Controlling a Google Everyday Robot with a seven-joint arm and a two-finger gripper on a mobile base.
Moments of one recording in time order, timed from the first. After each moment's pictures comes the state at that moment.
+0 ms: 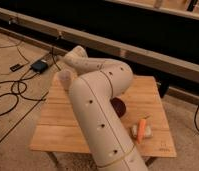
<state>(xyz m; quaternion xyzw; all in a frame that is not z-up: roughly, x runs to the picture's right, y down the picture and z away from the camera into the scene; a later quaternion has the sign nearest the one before) -0.042 -0.021 0.968 -0.04 0.32 0.77 0.54</state>
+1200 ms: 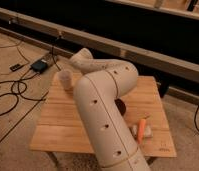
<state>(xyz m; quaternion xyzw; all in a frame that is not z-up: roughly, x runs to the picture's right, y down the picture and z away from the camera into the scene) 0.001 -0.002 0.962 -0.05 0.36 0.79 0.50</state>
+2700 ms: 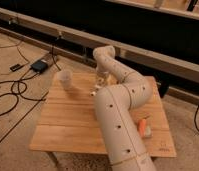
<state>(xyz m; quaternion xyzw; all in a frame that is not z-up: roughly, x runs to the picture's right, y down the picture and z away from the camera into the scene) 0.042 -0.032 1.019 -0.17 0.28 0.83 0.45</state>
